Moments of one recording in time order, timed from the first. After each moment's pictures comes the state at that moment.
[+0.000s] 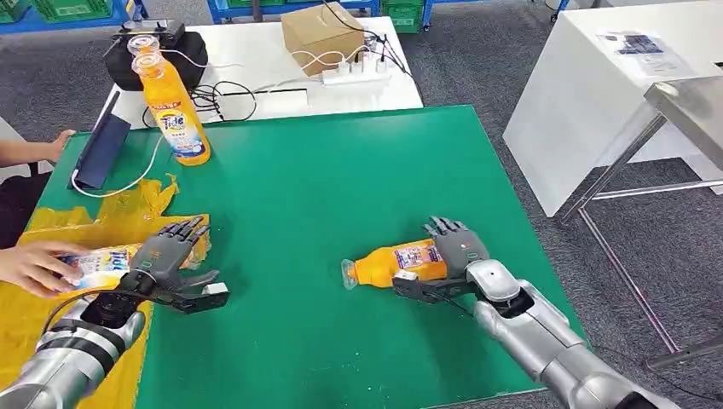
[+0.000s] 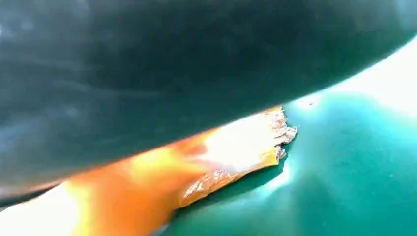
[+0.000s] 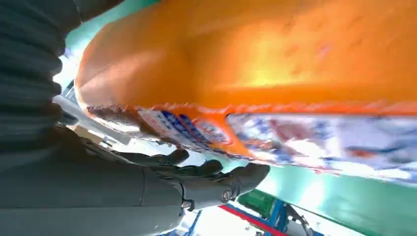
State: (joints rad) left arm -0.60 0.26 -0.49 -0.56 -1.45 0.29 -0.15; right arm -0.43 -0.33 0.64 -0.94 1.13 0.09 0.12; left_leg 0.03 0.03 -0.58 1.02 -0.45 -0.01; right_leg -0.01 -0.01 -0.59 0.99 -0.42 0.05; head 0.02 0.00
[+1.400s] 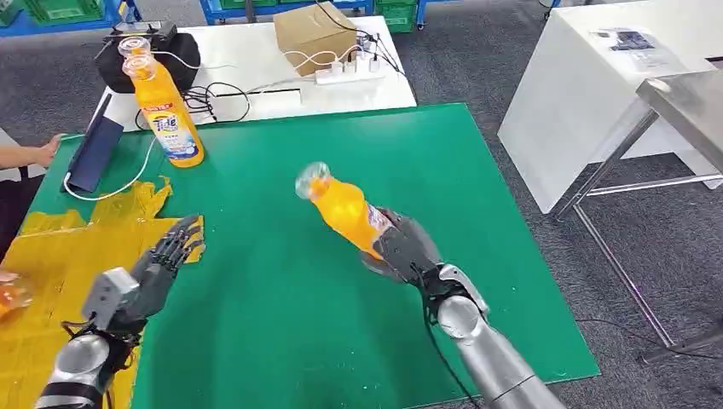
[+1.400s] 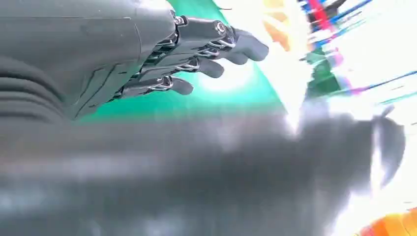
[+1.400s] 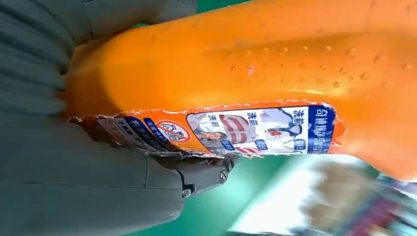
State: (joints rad) left arm -0.16 0.15 0.07 -1.26 -0.16 -0.51 -0.56; right arm -0.27 -0.02 0.37 -1.21 0.36 0.00 -0.15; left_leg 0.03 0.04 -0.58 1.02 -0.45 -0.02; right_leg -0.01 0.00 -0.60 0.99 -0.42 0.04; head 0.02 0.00
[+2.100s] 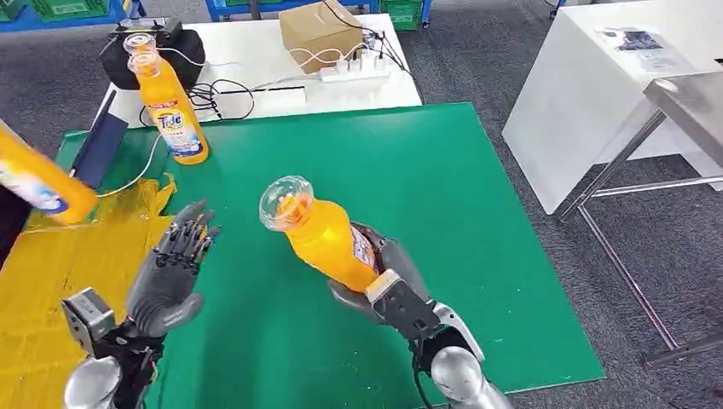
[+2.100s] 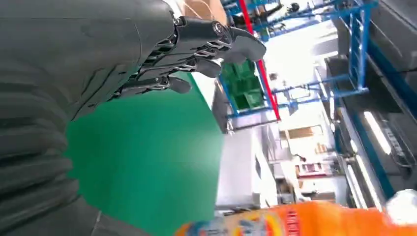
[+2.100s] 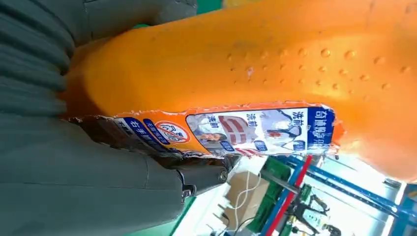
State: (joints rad) left arm -0.04 -0.02 -0.02 -1.60 -0.07 -0.49 -0.47; right arm -0.01 0.02 0.42 -1.58 0.40 0.03 -0.19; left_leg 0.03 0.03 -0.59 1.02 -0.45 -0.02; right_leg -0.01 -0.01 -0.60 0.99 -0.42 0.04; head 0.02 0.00
